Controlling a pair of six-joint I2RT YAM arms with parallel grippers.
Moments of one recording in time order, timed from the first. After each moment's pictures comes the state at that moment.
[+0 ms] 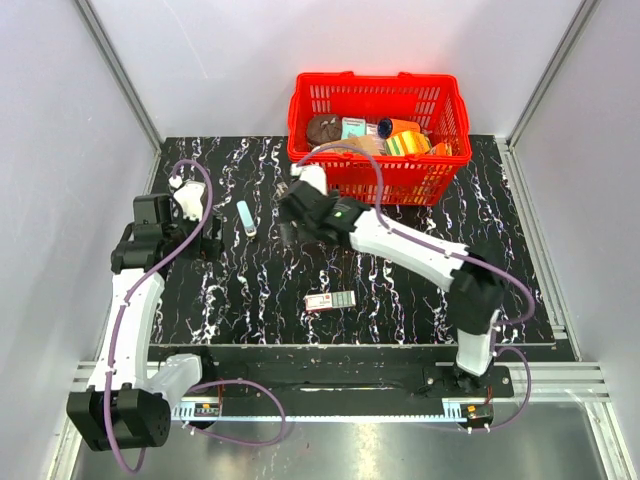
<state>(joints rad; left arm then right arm) 0.07 0.98 0.99 -0.79 0.23 0.21 0.94 1.83 1.66 -0.66 0.42 0.57</state>
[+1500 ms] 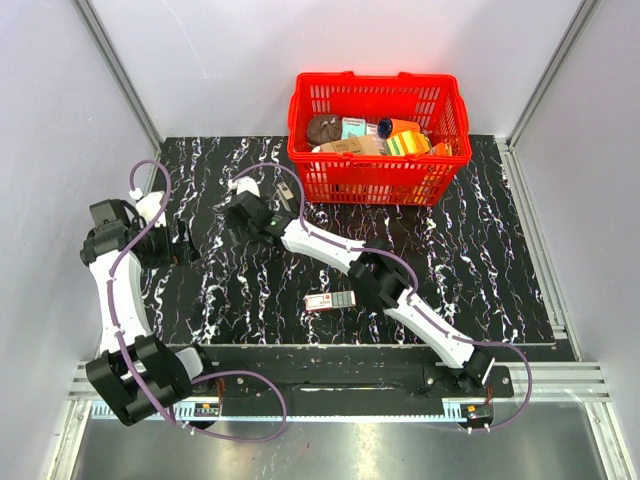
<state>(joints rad) 0.46 1.14 1.02 -0.93 0.47 0.31 0.99 2.68 2.46 -0.45 0.30 0.38</state>
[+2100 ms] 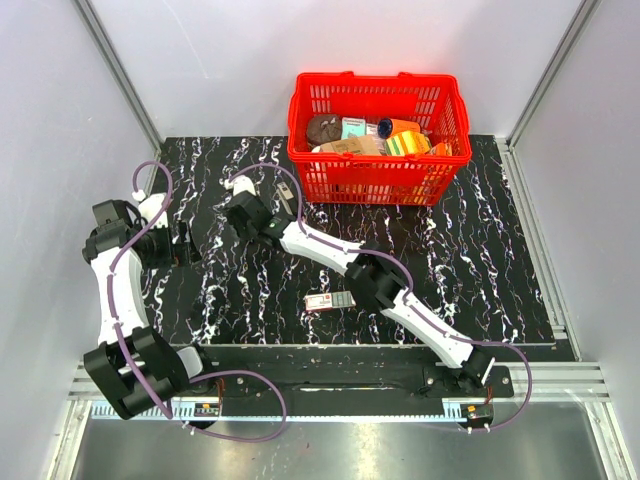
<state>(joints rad) 0.46 1.18 1.01 -0.91 0.48 0.31 0.98 2.74 2.51 -0.35 0.29 0.32</state>
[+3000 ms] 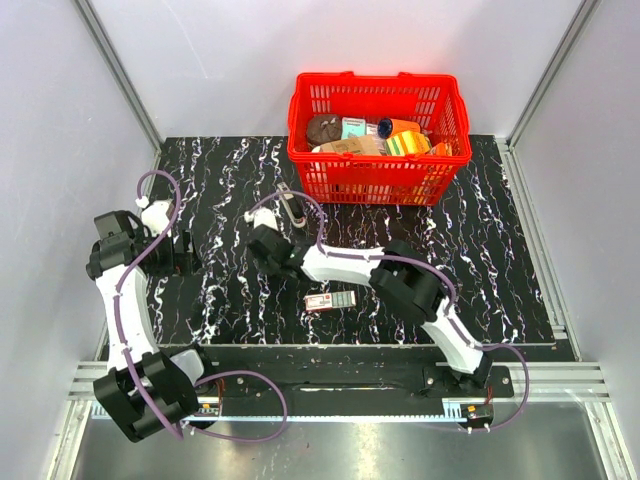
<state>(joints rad) 0.46 1.05 0.92 -0.89 0.46 0.37 1.06 2.29 1.74 -0.17 0.32 0.43</state>
